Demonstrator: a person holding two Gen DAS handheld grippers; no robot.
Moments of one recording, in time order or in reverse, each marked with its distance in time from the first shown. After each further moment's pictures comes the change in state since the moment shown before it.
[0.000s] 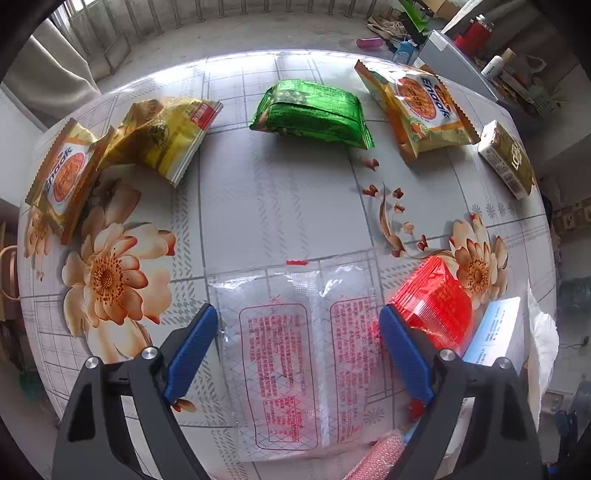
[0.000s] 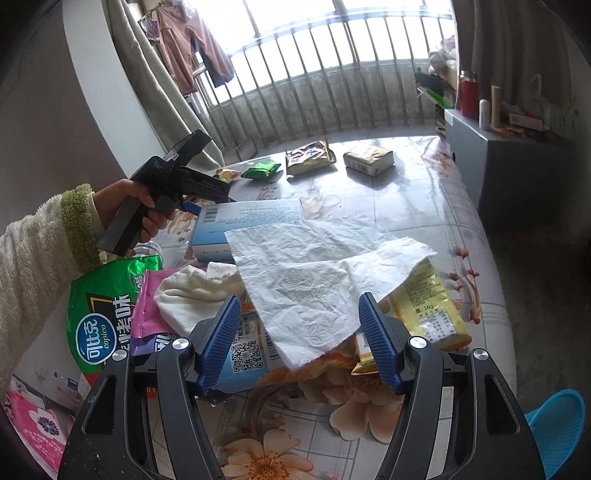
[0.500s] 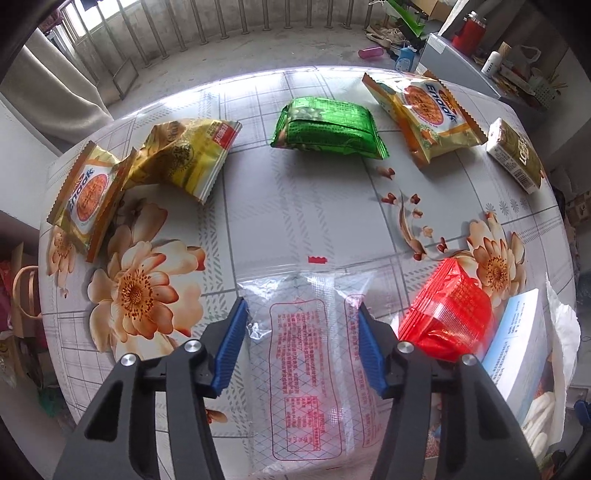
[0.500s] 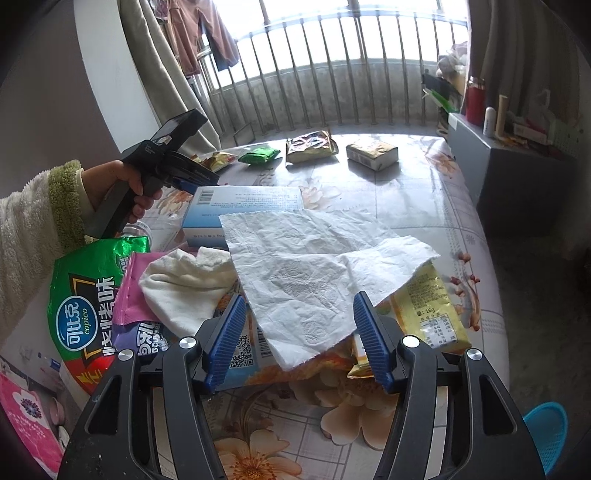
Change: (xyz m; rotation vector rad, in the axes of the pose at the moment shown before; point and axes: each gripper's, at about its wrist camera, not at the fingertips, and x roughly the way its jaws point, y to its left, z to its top) left arm -0.006 0.012 0.004 0.036 -0.074 0.069; right arm 0.015 0.009 -0.001 -0.080 0.046 -0.051
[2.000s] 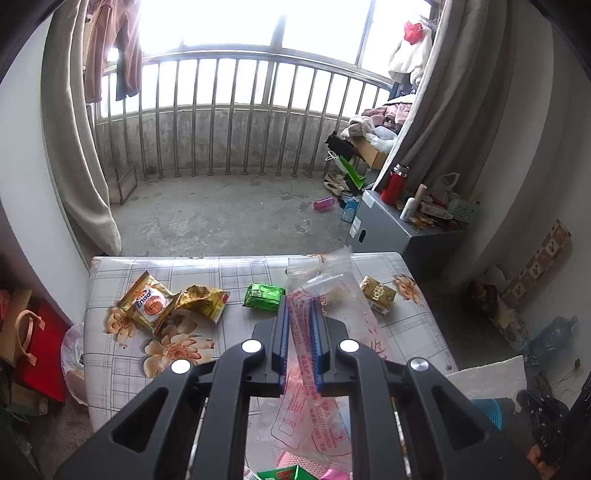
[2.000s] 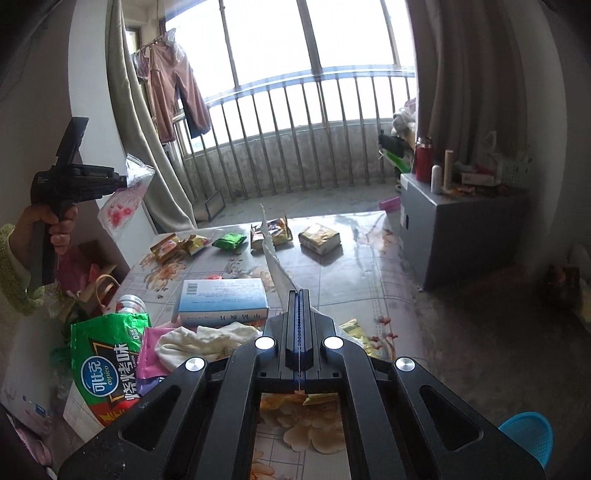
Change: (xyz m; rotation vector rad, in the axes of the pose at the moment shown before) left arm -0.251 -0.013 -0.075 -0.033 -0.598 -0.187; right arm -0.105 -0.024 0.019 0.081 -0.286 -0.129
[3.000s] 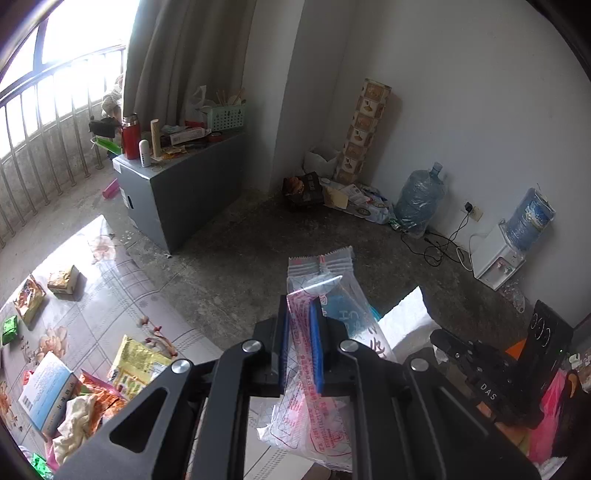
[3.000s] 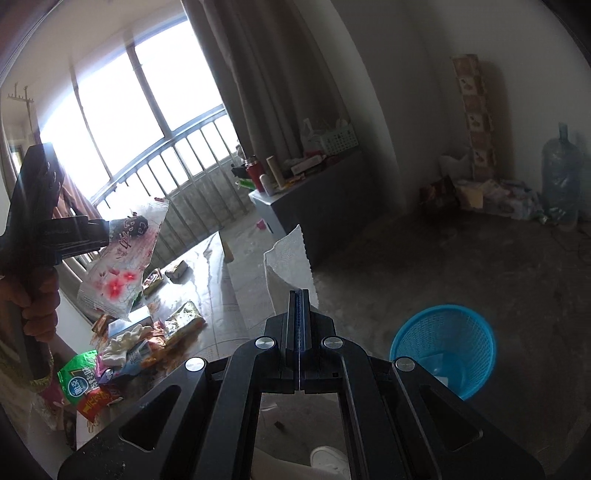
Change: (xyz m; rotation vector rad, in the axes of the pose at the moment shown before) left arm 0.000 -0.416 -0.142 0.504 0.252 -0.550; right arm -0.187 -0.160 -0.127 0.472 -0.132 -0.330
